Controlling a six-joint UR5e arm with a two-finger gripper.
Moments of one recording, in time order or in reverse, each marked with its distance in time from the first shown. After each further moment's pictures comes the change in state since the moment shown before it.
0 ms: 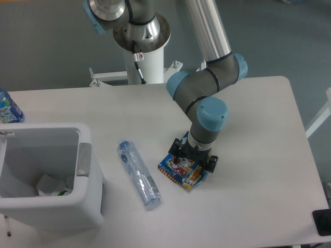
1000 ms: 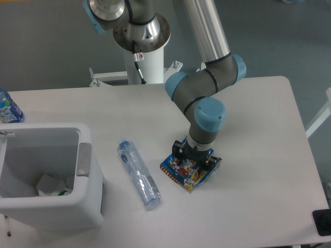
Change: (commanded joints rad) arm -0.009 0.011 -0.002 0.003 0.003 -0.029
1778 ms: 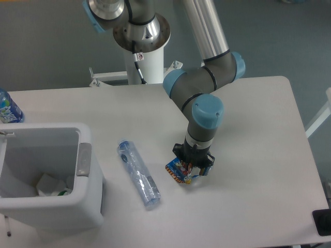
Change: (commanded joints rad) arm -0.006 0.040 0.000 -0.002 0.011 -0.049
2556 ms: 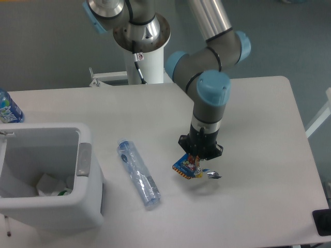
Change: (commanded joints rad) arm 0.061 0.164 0.043 -0.006 -0.202 -0.112
